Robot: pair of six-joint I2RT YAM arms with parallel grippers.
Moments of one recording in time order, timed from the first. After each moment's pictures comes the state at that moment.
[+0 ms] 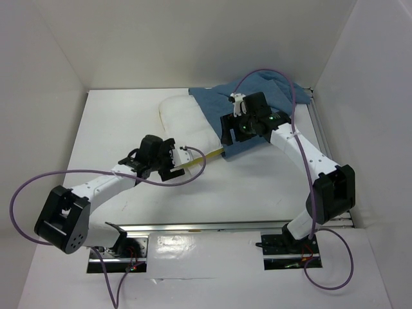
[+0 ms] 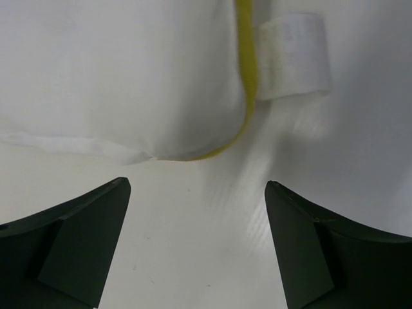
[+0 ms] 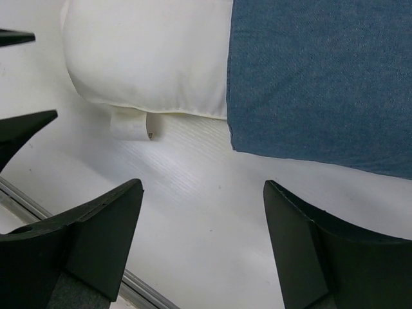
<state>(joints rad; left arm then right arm) -0.45 1.33 0.75 -0.17 0.24 0.80 0.42 1.55 1.38 -0.64 -0.24 0.08</state>
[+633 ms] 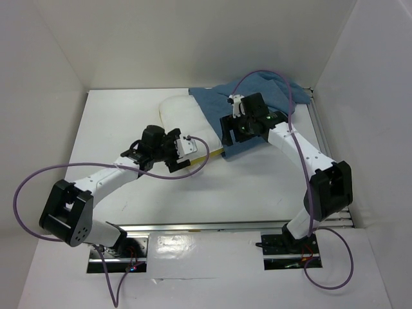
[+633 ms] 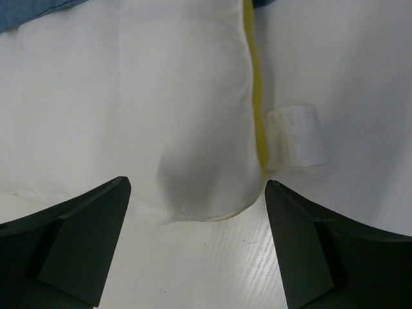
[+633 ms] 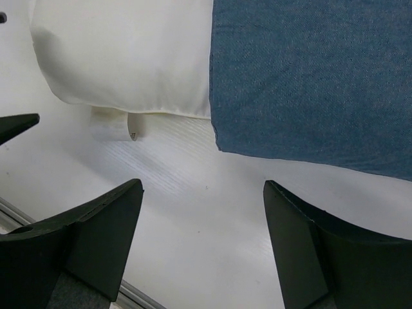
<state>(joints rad) -0.45 1.40 0.84 -0.05 0.35 0.75 0.42 1.58 1.38 -0.64 -0.20 0.06</state>
